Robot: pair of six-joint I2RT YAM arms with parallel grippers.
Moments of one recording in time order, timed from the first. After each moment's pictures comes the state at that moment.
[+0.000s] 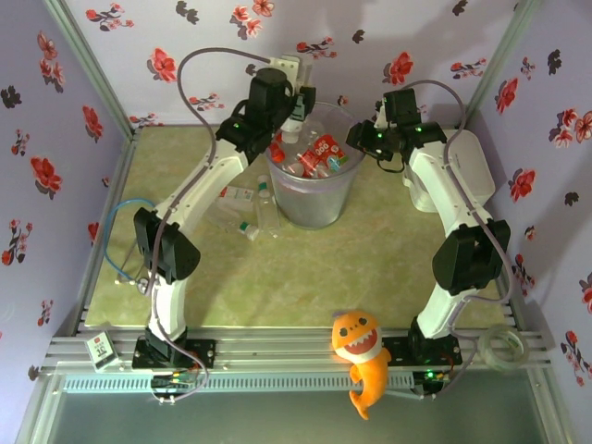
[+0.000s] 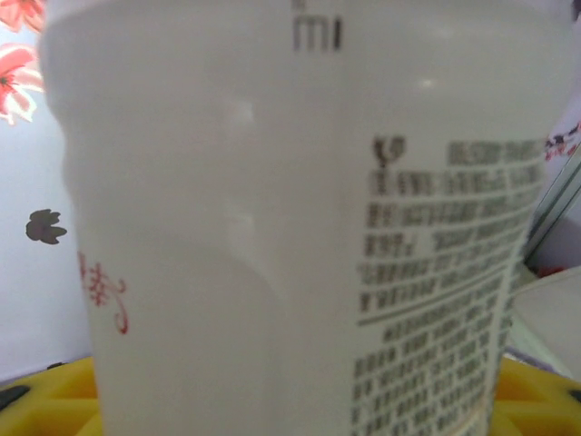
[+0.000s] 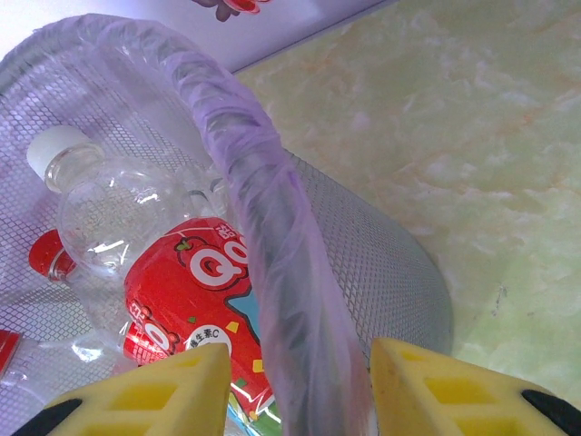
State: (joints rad) left arm -0.64 2.01 2.15 -0.37 -0.23 -0.12; right arm 0.25 1.76 1.76 -0.79 -0.29 0.55
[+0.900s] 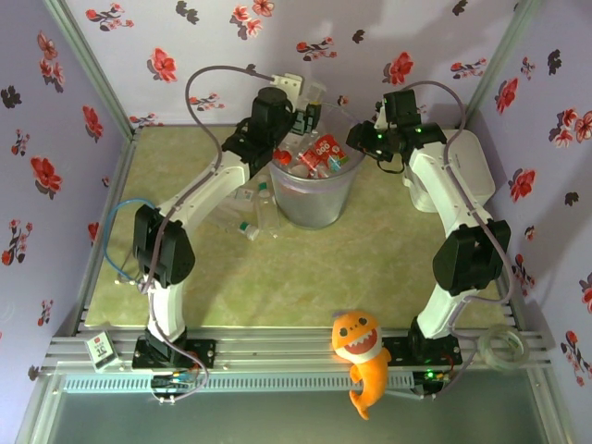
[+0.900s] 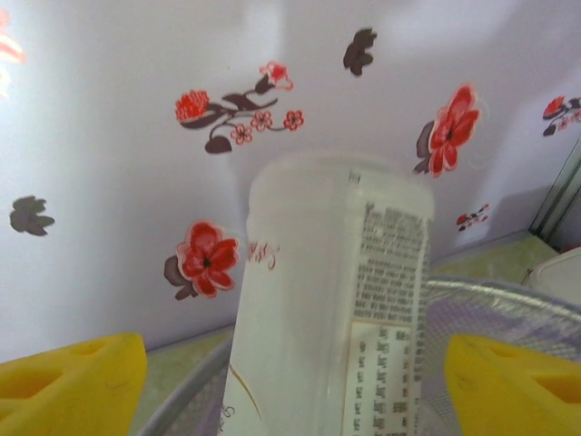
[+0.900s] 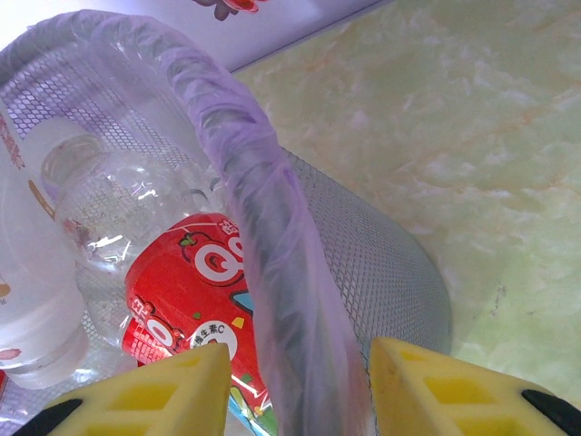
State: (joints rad) left arm -0.64 1.94 1.89 -0.14 -0.22 -0.07; right arm 0.25 1.75 1.75 -0.78 -0.29 0.55
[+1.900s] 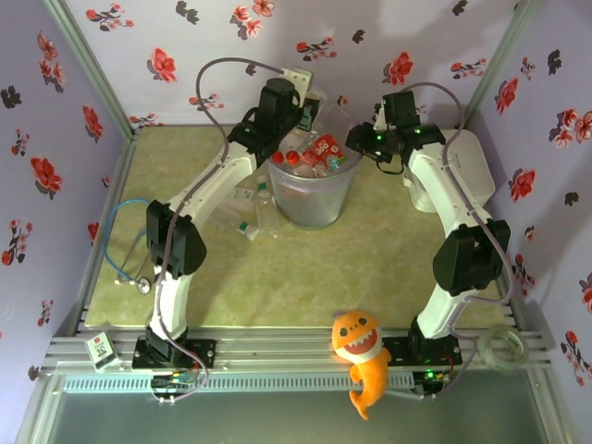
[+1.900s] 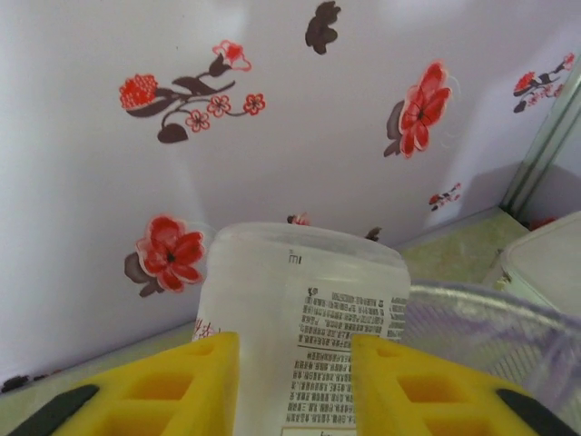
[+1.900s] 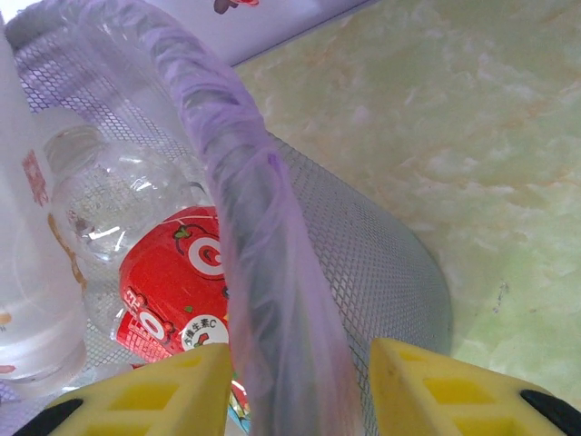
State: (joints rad) left arm -0.64 2.05 2.07 -0.30 -0.14 -0.07; right arm 0.25 1.75 1.74 -0.78 -0.30 0.55
